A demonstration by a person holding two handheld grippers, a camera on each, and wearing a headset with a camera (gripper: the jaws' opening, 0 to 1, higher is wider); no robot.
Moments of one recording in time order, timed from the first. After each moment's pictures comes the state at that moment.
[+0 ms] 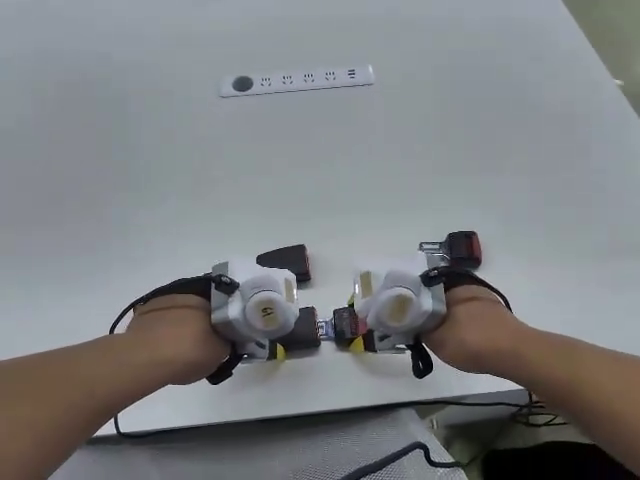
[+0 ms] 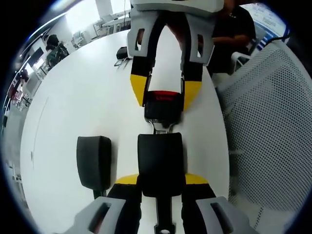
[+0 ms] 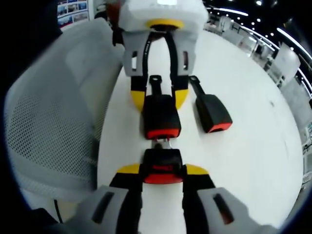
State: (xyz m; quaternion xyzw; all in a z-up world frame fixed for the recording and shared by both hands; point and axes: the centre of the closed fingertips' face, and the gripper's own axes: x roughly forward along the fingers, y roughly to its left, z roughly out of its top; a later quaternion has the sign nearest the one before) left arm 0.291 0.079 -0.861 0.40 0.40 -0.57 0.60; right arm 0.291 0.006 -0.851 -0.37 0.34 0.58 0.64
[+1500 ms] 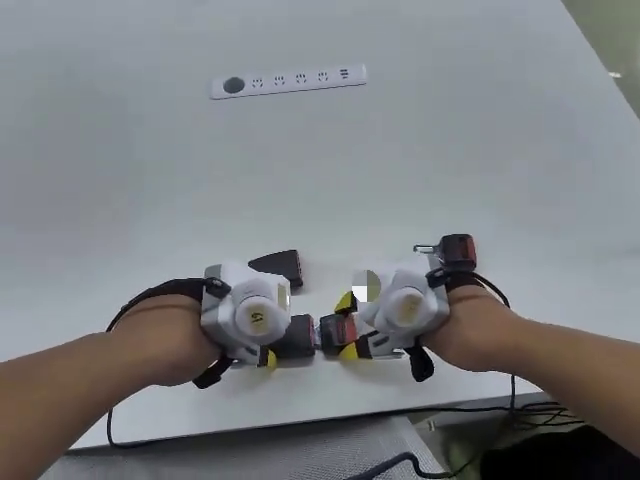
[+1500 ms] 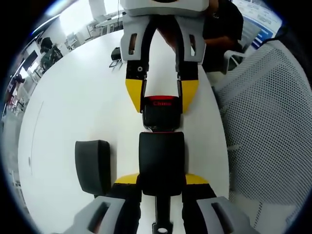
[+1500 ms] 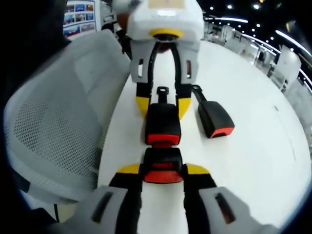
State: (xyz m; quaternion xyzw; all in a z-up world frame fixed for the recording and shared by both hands) left arm 0.293 0.076 -0.862 0.40 0.40 -0.58 0.58; right arm 0.293 0.008 -0.850 -0.31 0.31 0.63 0.65
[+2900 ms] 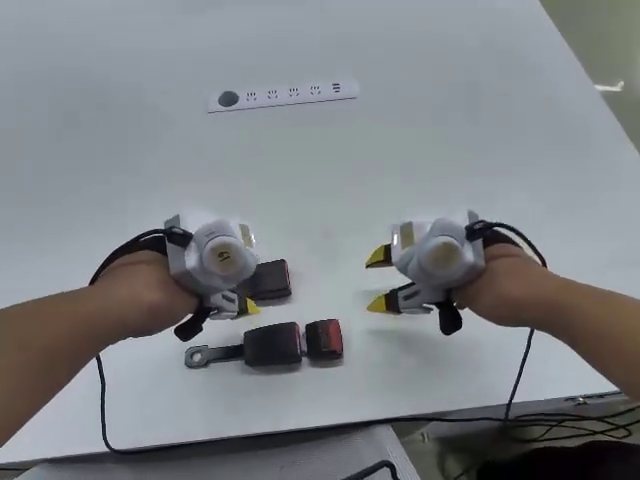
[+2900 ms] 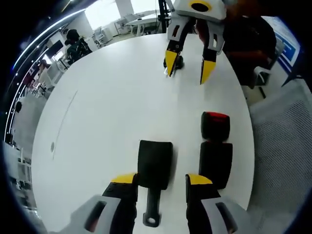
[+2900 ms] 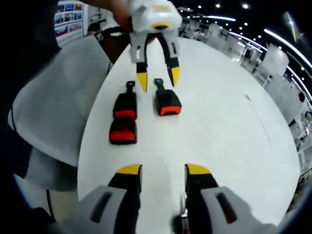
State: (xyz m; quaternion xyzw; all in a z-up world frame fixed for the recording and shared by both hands) left arm 0.377 0.084 -0.826 0.39 0.40 -0.50 0.66; right arm 0.362 -0.079 -0.817 -0.33 0.31 0.56 0.69
